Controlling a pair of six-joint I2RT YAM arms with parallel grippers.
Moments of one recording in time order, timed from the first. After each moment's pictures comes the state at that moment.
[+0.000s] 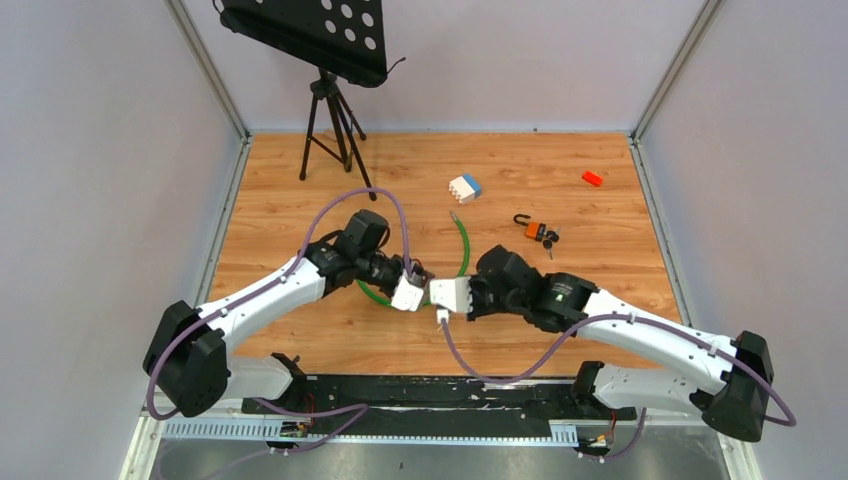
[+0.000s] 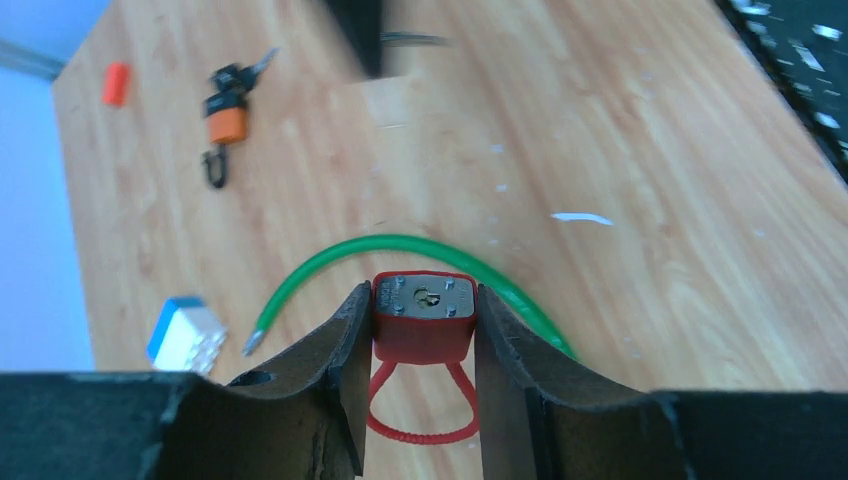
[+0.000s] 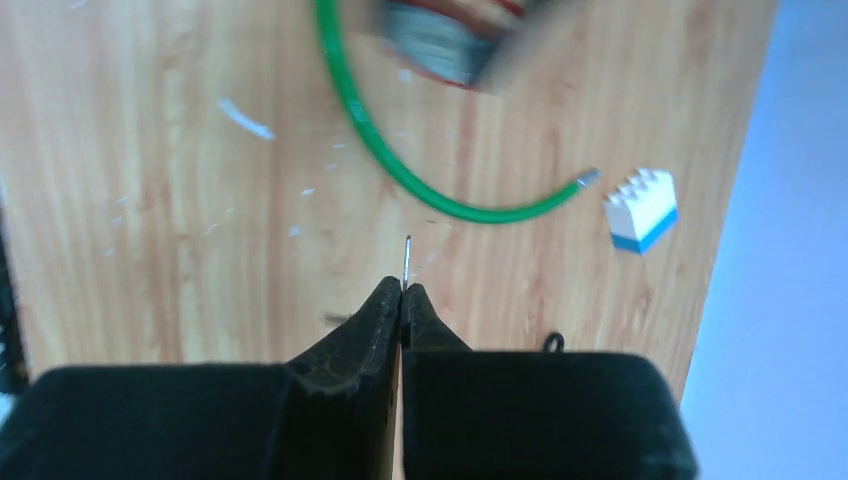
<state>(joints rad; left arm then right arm) -0.68 1.28 0.88 -0.38 0.79 1.24 1.07 1.09 0.88 -0.60 0.05 -0.81</state>
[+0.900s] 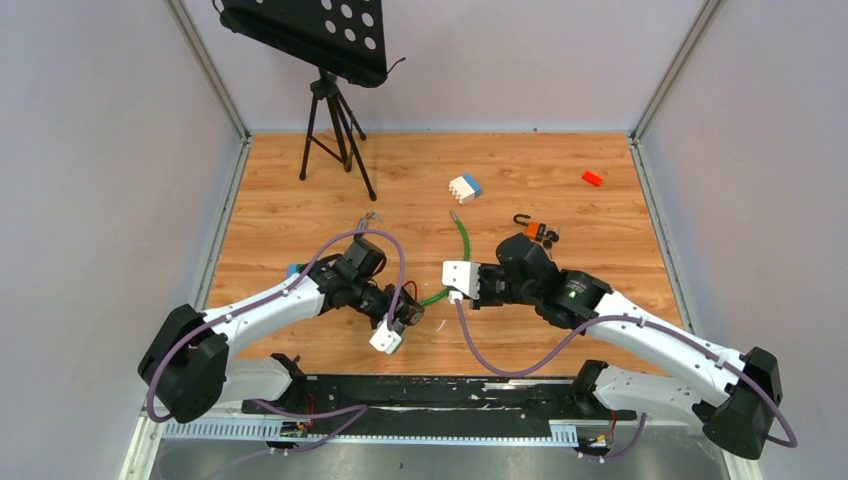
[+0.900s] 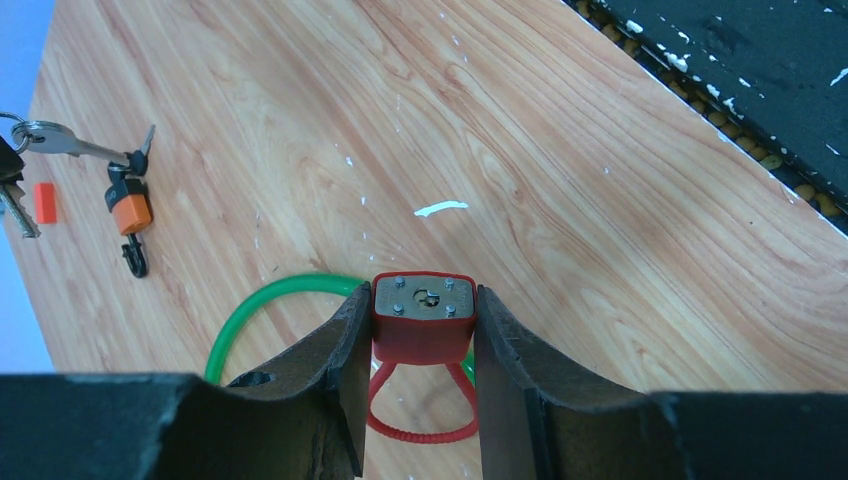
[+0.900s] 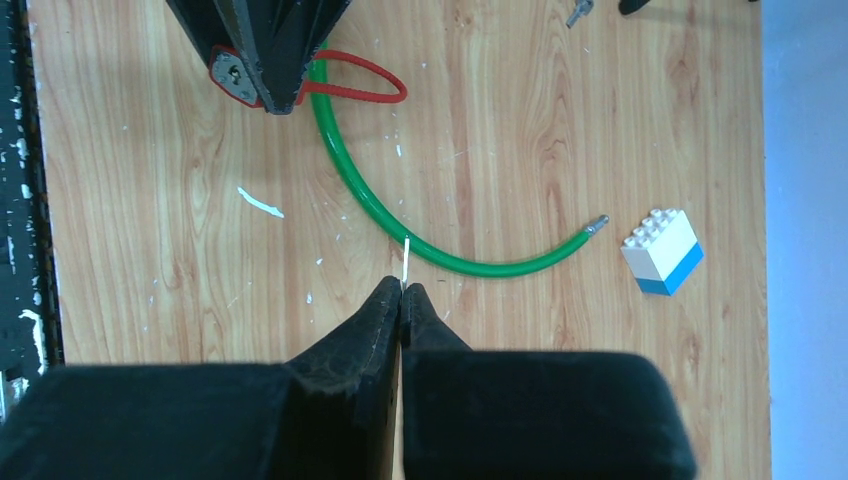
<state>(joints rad) -0.71 1.24 0.67 -0.49 0.83 1.68 0.91 1.01 0.83 -0.43 -0.19 -0.71</state>
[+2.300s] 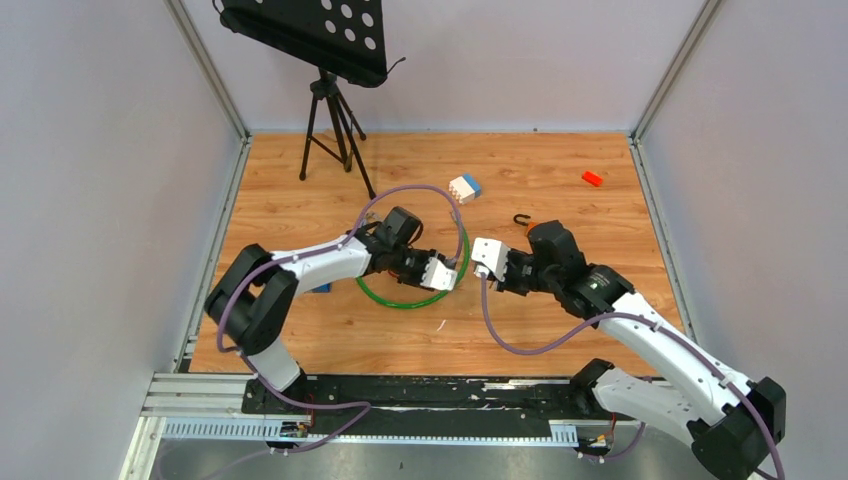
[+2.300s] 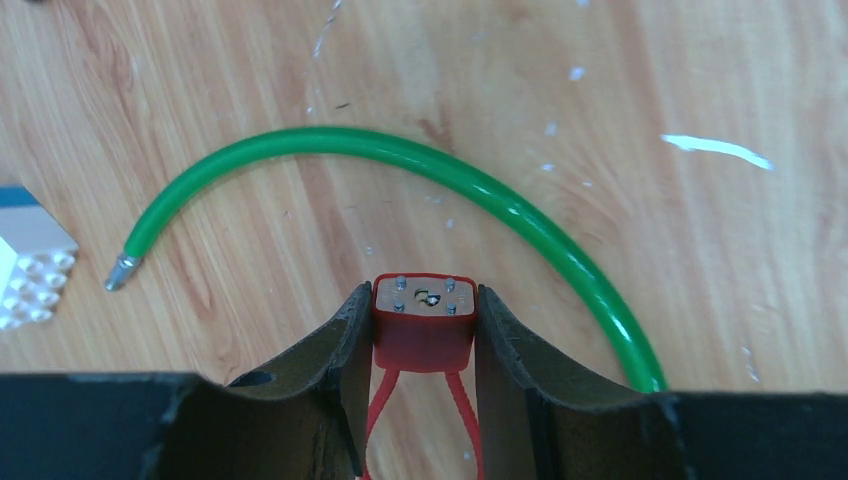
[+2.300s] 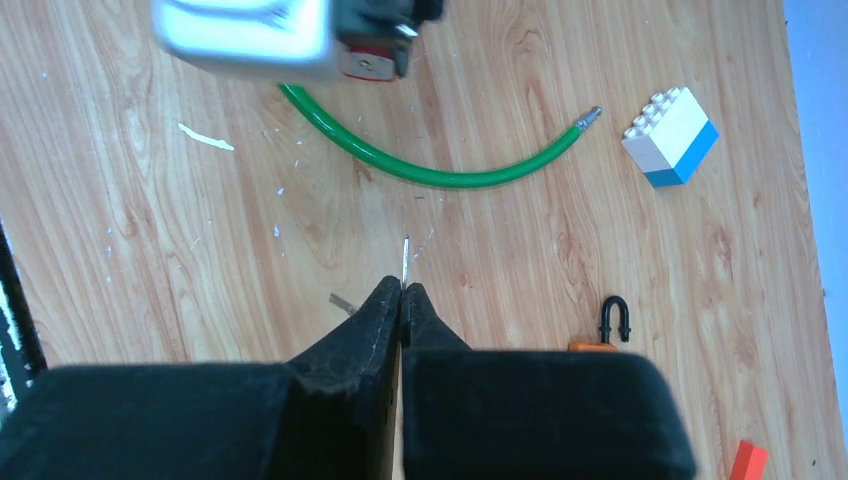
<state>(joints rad) -0.71 1.62 0.94 -0.30 0.56 1.20 0.67 0.96 0.80 -0.50 -0.28 -0.71</state>
